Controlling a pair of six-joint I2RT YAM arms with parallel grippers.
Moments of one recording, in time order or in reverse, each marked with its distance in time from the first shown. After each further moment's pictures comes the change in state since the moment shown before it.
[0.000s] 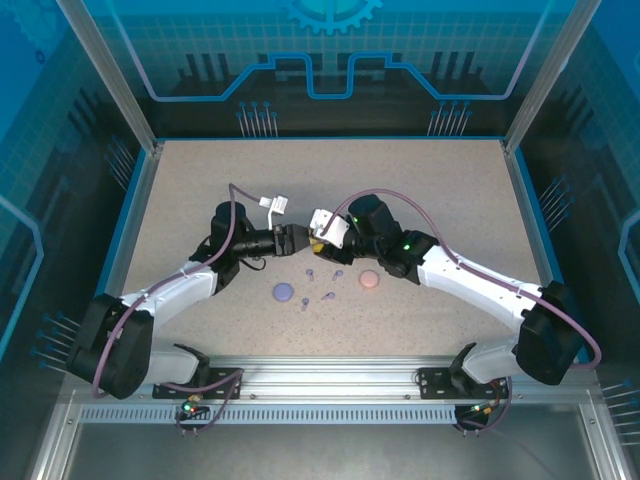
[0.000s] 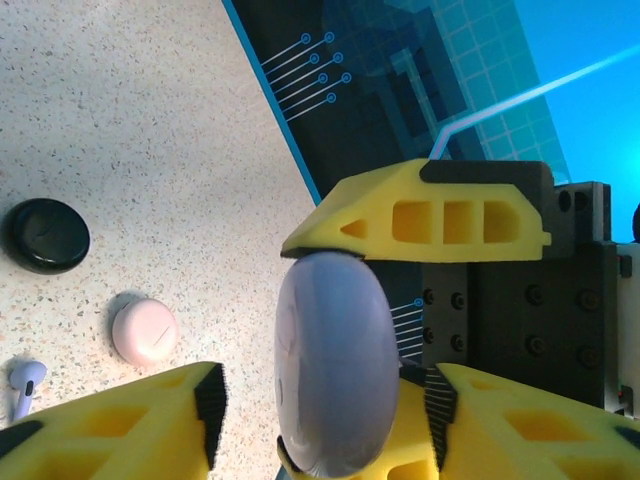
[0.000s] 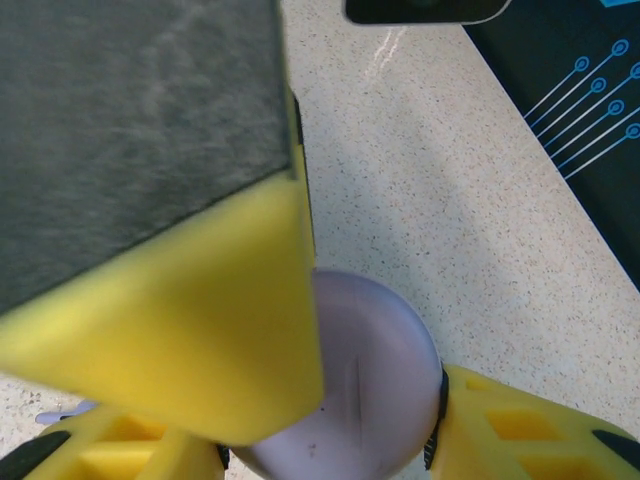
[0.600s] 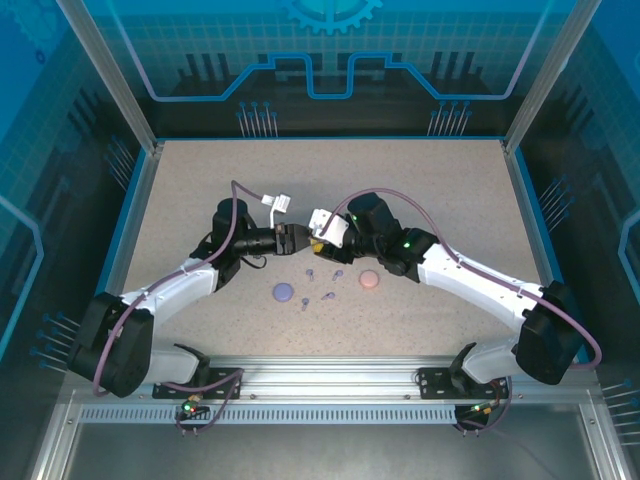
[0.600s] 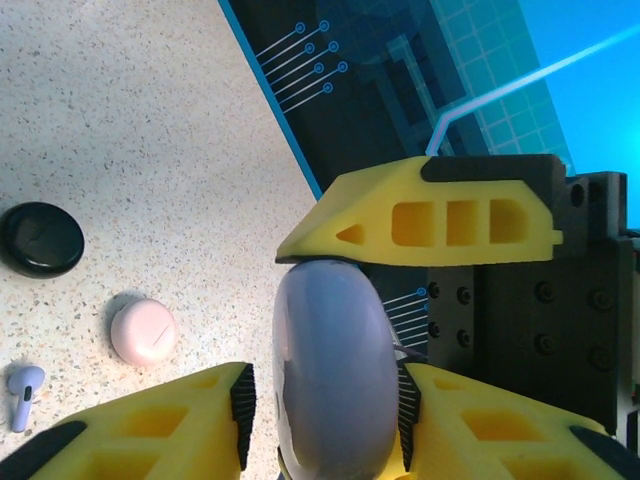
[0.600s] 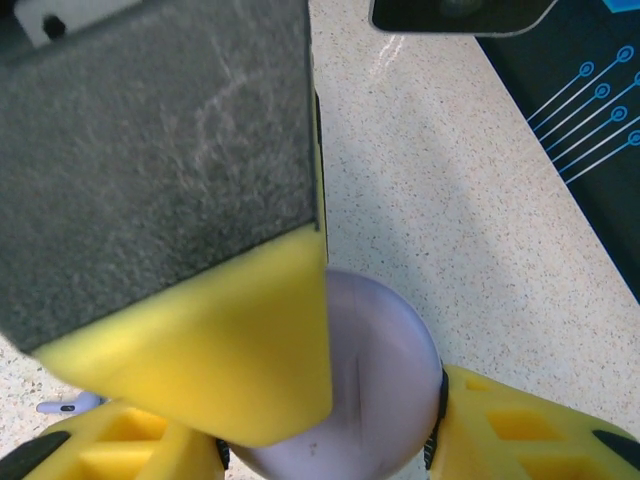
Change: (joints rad) left arm -0.005 0.010 0.031 -0.050 0.020 0.051; right arm 0.000 0.003 0.030 -0.036 -0.002 -0.028
